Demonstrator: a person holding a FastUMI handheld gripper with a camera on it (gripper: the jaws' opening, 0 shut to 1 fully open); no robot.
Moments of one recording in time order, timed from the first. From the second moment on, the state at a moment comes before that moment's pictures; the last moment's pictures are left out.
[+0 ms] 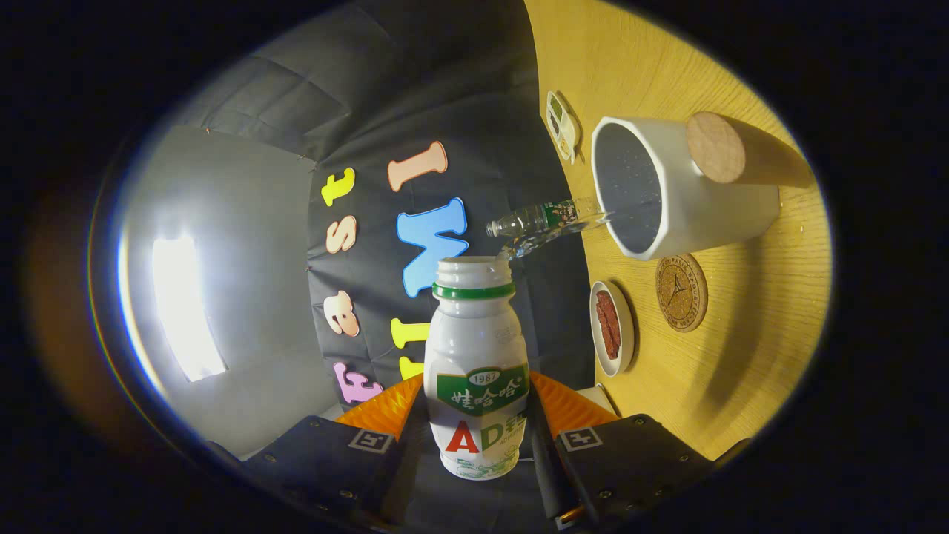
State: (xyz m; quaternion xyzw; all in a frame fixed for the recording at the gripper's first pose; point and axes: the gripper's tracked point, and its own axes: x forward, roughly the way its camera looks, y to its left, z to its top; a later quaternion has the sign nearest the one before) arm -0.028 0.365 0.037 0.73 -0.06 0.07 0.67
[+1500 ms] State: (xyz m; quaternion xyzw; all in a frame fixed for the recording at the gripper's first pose) arm -0.028 0.363 0.042 0.76 -0.08 0.07 0.64
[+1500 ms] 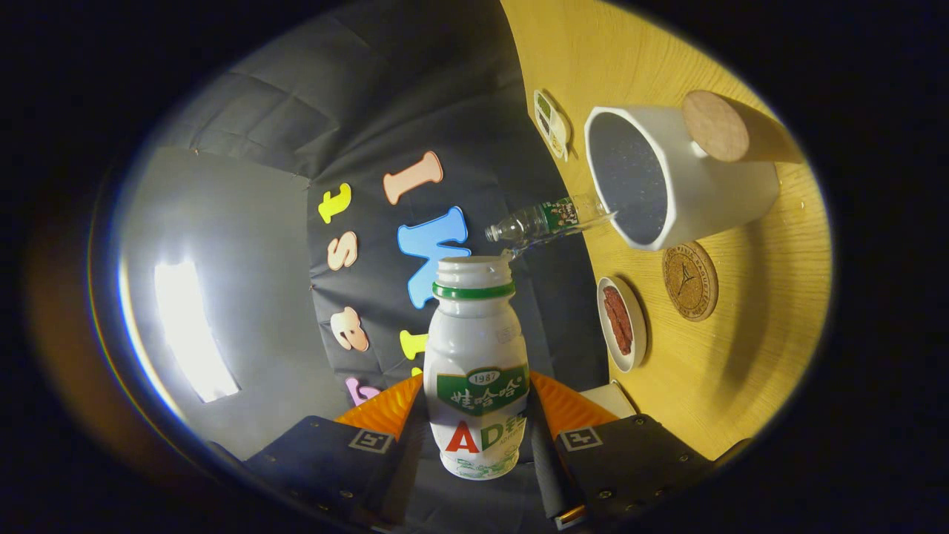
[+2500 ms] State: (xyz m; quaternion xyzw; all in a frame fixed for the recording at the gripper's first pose) arm -0.029 0.353 0.049 0.79 -0.09 0.06 0.60
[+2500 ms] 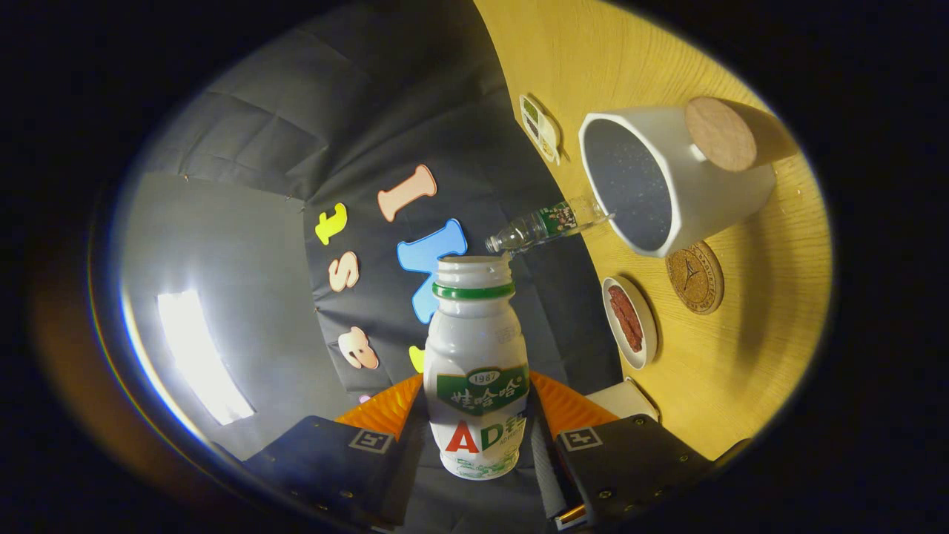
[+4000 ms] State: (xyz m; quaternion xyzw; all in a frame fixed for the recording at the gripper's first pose) arm -0.025 0.346 0.061 0.84 -0.11 0.05 0.52
